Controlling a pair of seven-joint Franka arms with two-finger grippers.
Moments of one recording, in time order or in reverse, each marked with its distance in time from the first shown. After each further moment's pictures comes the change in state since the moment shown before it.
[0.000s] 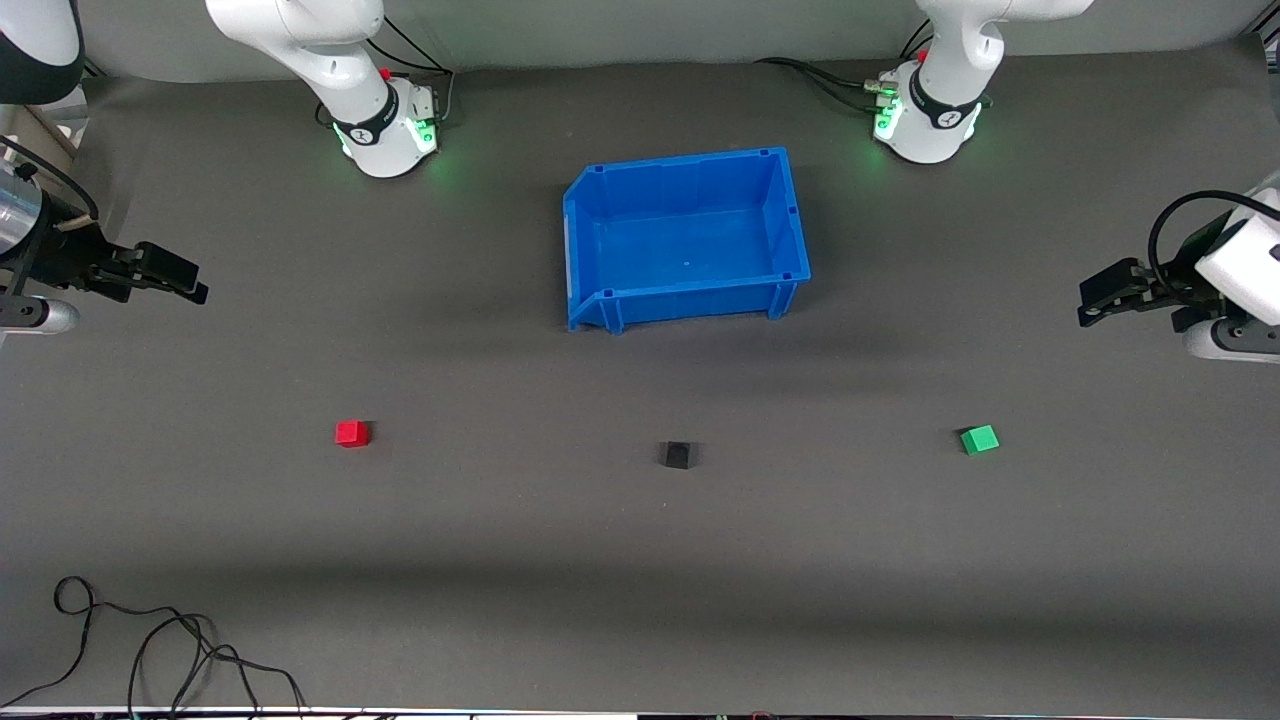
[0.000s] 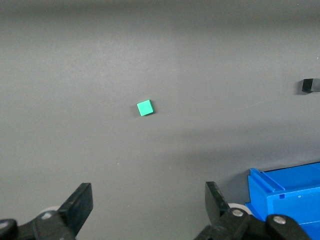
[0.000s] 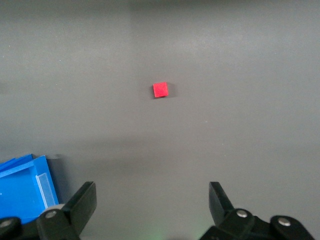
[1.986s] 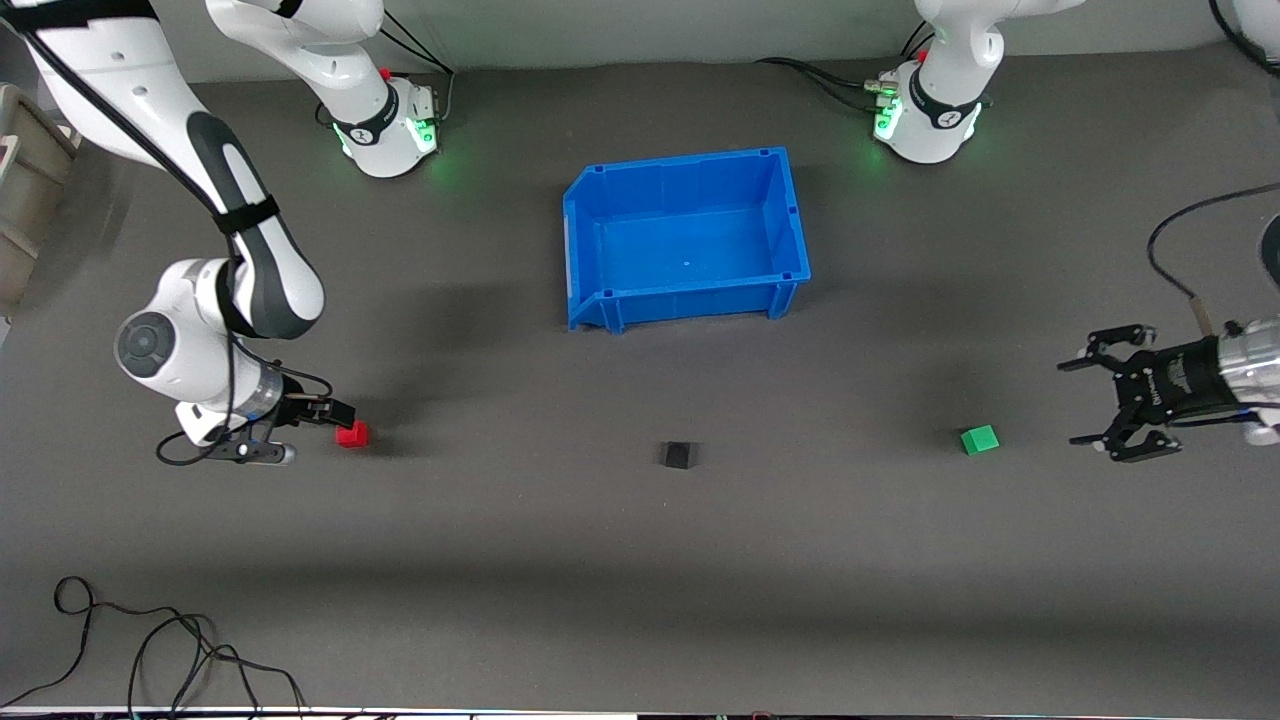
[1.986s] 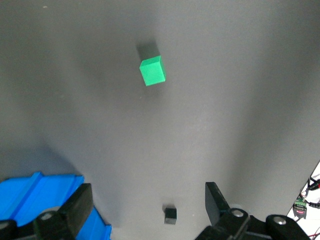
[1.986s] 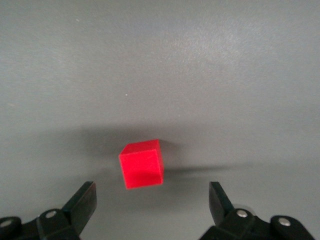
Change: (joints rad) left arm 0.207 0.246 0.014 -0.188 -0.495 0.275 -1.200; right arm 0.000 0.445 0.003 -0.413 0.000 0.920 0.000
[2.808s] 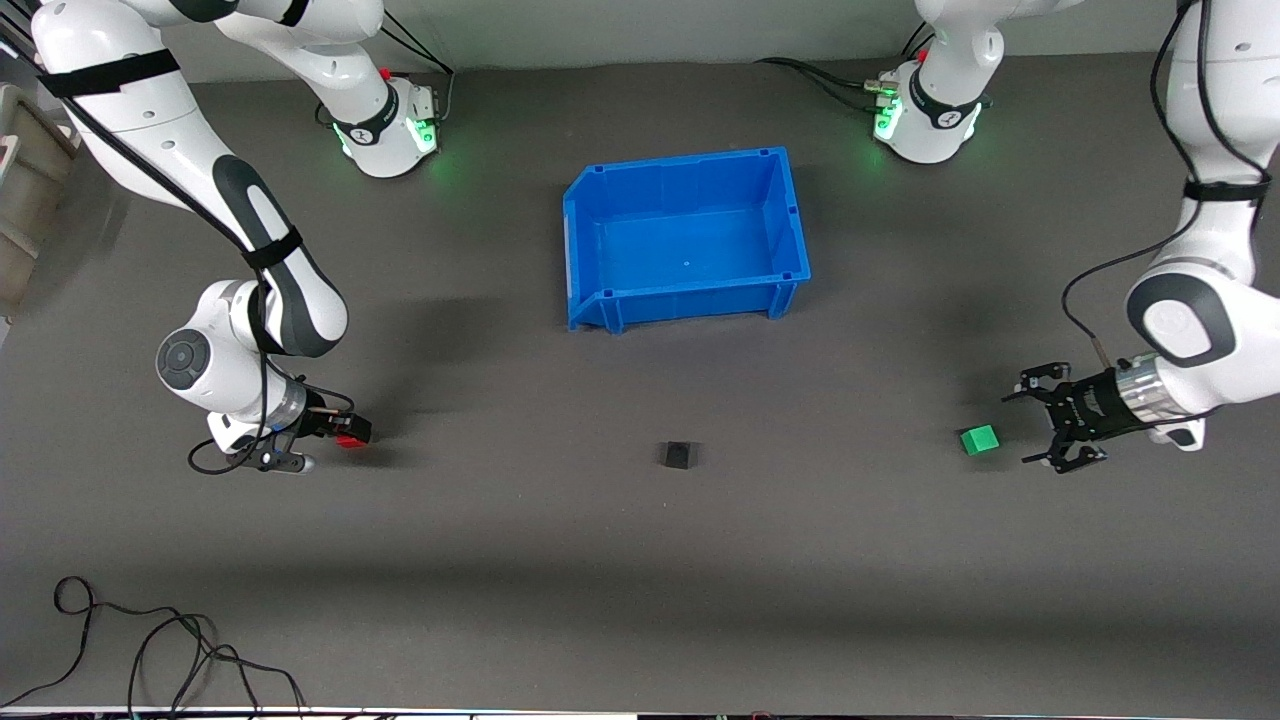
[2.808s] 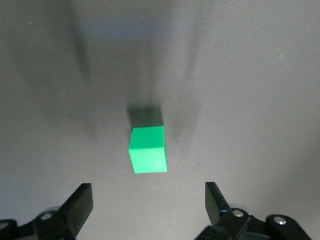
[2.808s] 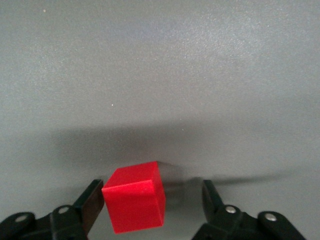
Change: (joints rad) left arm 0.019 0.142 -0.023 -0.250 -0.213 0.431 0.140; right arm 0.000 0.090 0.000 0.006 0.048 0.108 0.001
